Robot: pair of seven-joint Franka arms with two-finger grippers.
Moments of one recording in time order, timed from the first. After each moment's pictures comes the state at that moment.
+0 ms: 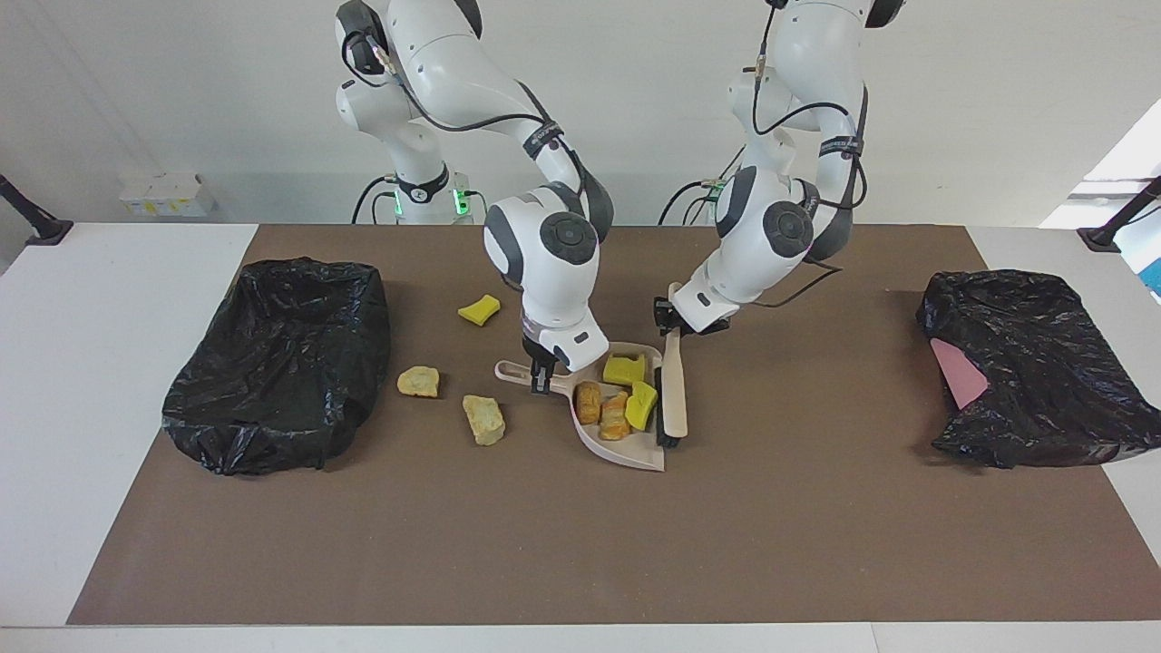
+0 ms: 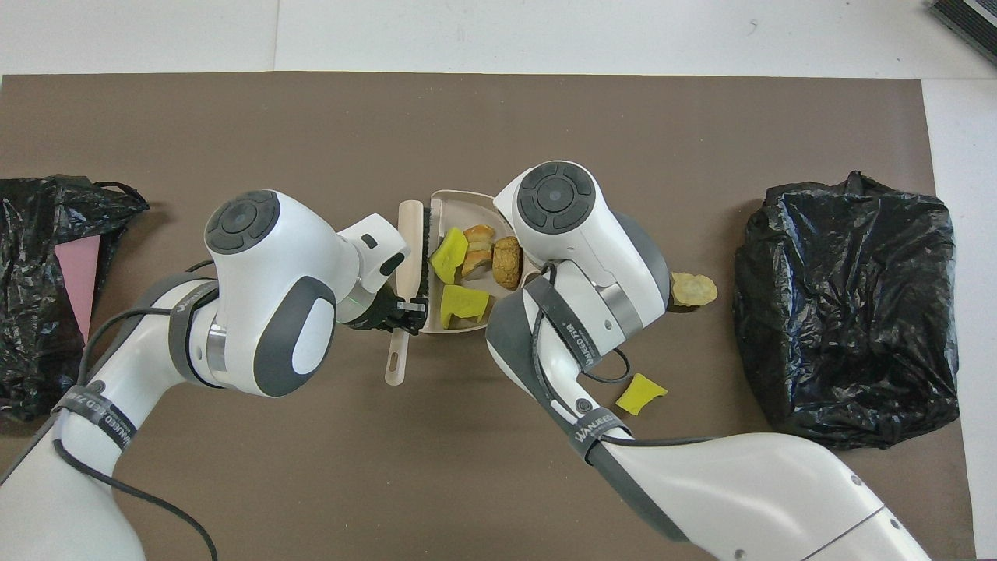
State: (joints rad) left arm -0.36 0.19 -0.10 -1.96 -0.34 2.06 -0.23; right arm 0.50 0.49 -0.01 -1.56 -0.15 1.99 -0.92
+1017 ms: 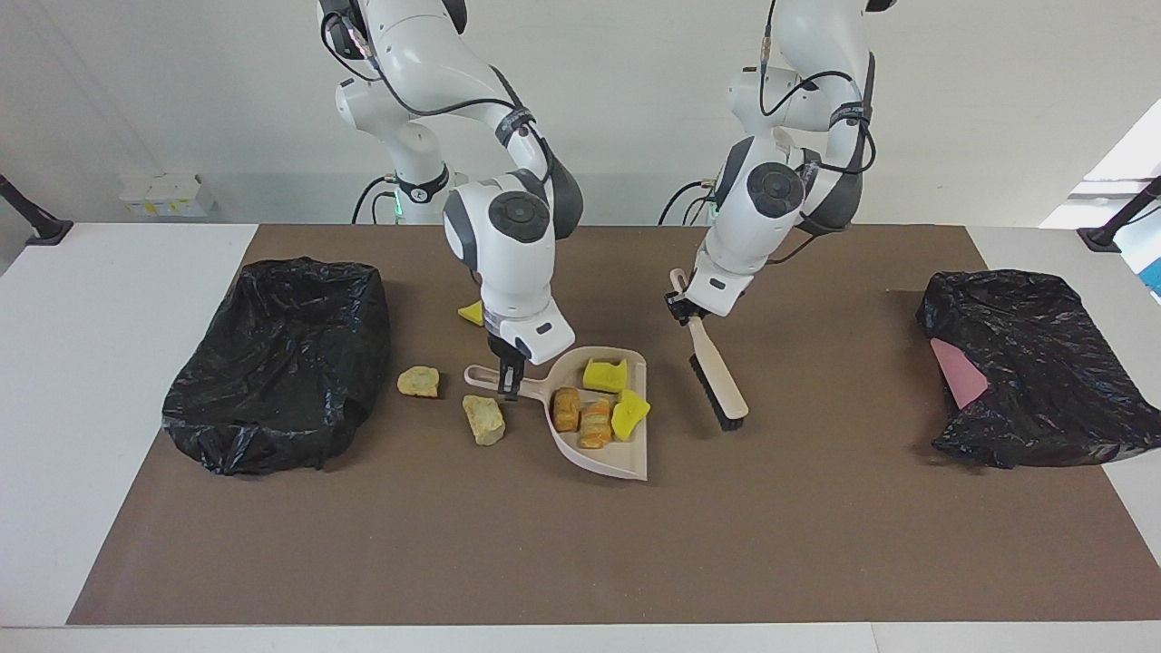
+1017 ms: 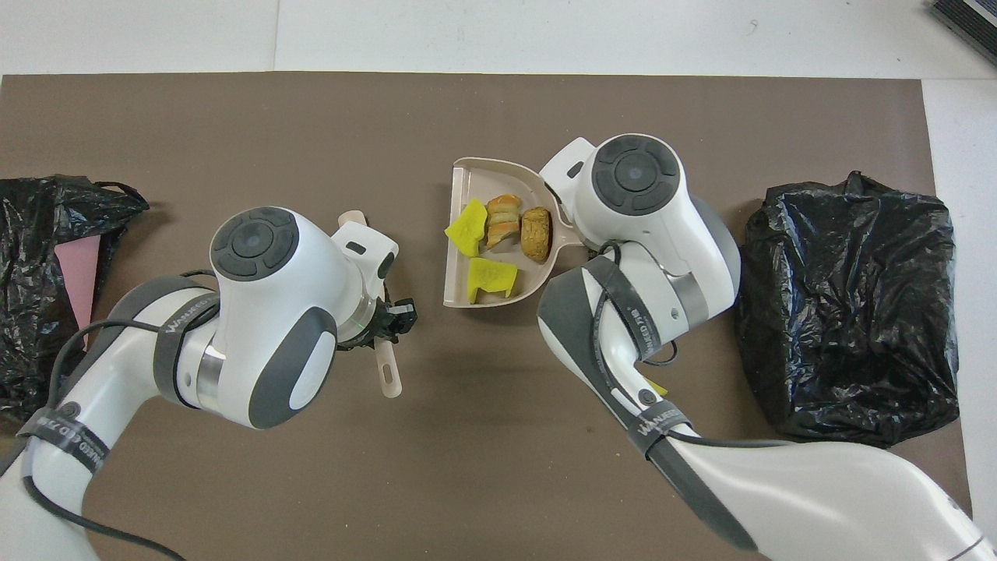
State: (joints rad) left arm -0.40 0.10 -0.11 -2.02 -0.17 2.01 -0.63; right arm 0.40 0.38 -0.02 -1.61 -0.15 2.05 -1.04
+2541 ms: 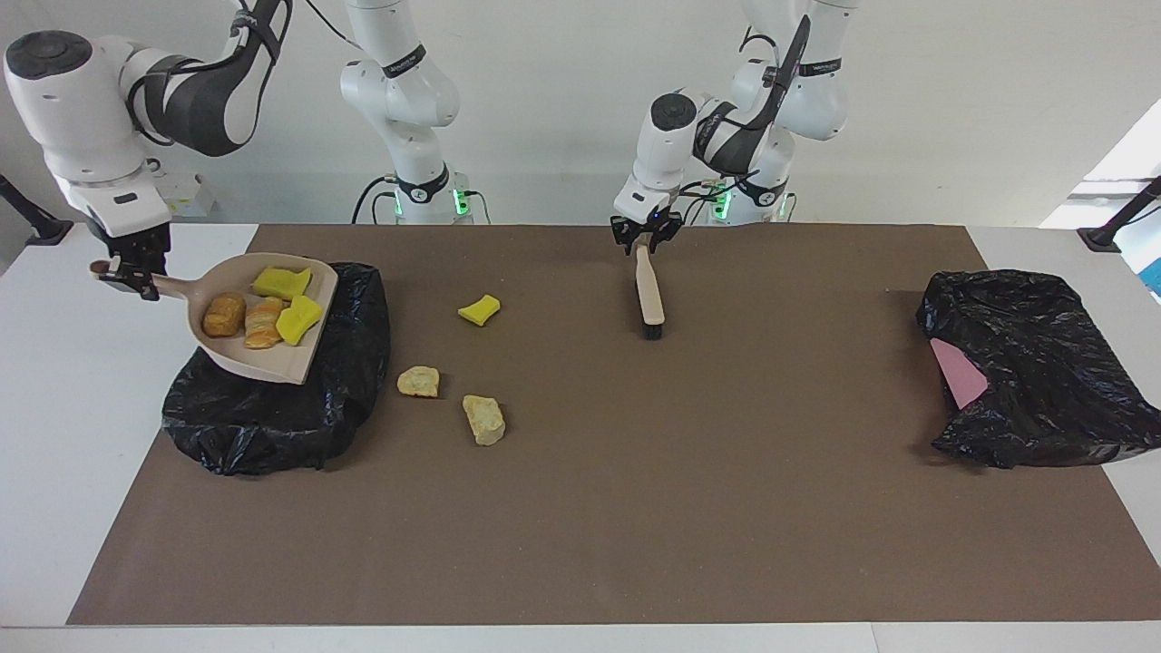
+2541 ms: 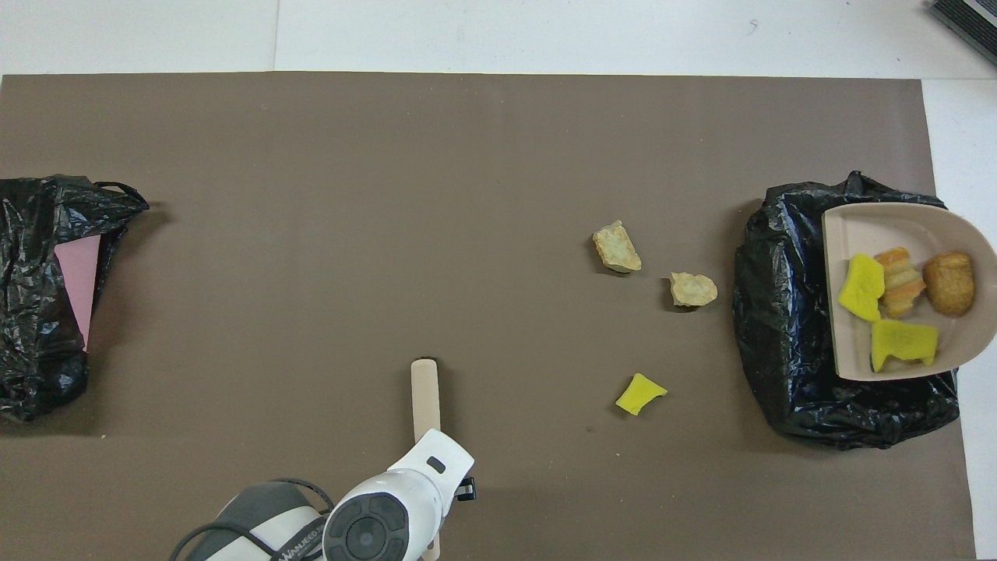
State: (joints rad) left arm -0.76 -0.22 -0.11 -2.57 -0.18 2.34 -0.82; right arm -0.34 -0.04 -0.03 -1.92 -0.30 2.06 -1.86
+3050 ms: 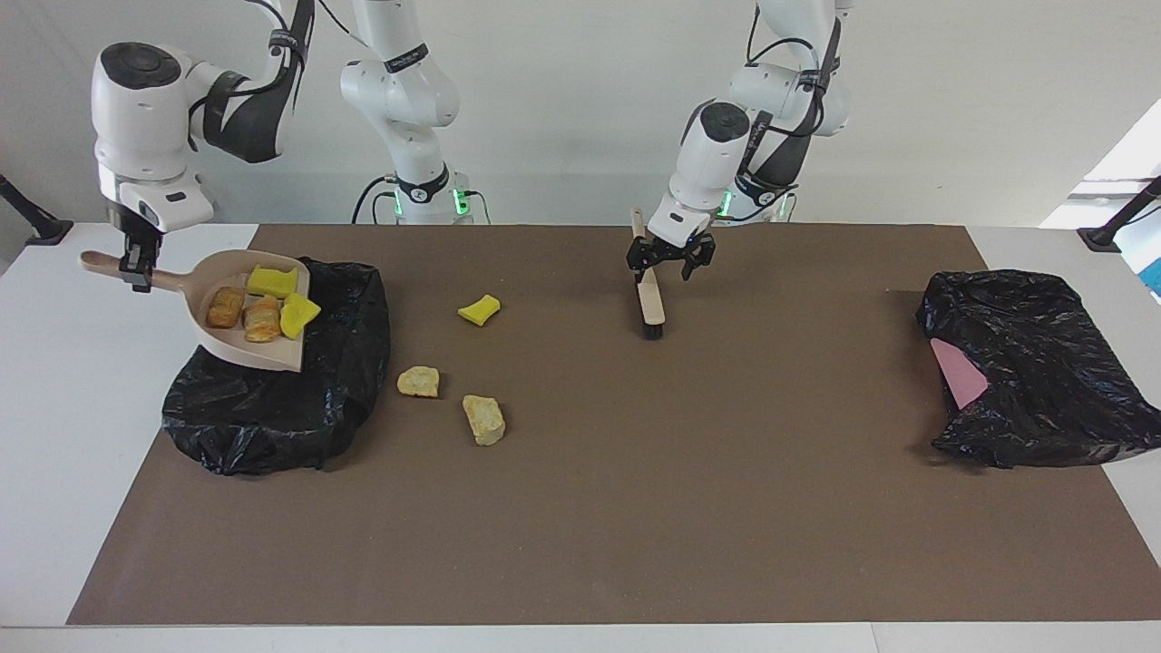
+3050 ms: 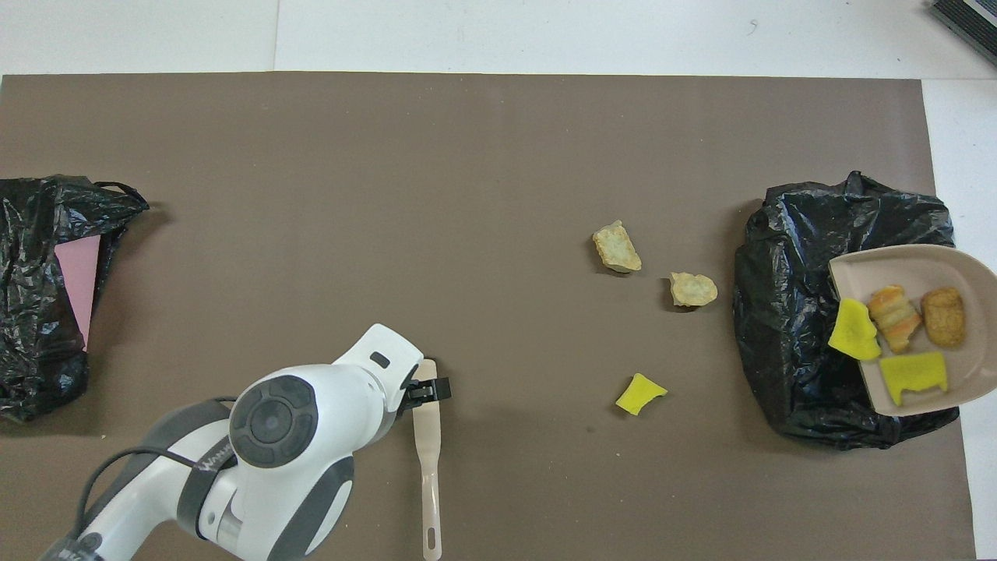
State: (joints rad) left arm -0.52 -0.13 -0.09 -2.37 -0.18 2.33 -0.60; right arm -0.33 -0.17 -0.02 -2.13 -0.57 2.24 -1.86
